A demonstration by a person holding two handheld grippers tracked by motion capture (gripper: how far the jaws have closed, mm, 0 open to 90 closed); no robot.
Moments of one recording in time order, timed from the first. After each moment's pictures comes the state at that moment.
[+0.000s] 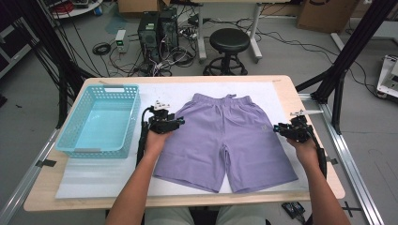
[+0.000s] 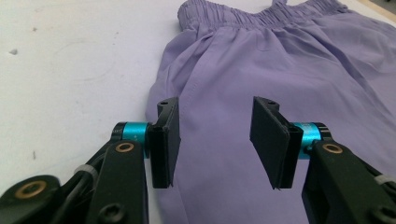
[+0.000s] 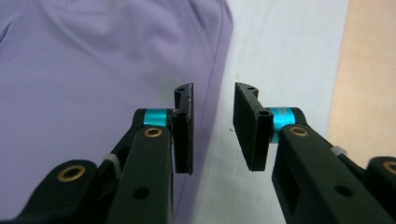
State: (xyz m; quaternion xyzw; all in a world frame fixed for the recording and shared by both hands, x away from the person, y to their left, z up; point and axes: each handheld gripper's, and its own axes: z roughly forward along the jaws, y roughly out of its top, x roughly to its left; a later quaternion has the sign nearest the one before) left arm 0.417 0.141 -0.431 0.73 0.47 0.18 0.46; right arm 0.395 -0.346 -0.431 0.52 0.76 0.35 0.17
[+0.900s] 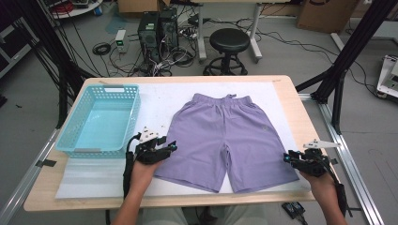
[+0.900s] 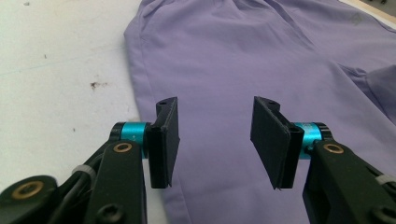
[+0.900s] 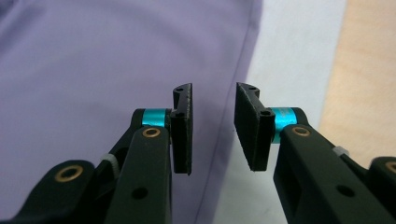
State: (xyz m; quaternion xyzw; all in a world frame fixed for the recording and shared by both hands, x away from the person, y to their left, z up) left arm 0.315 0.162 -0.434 0.74 0.45 0.19 0.47; right arm 0.290 -0.356 -0.438 0.50 0.78 0.33 0.17
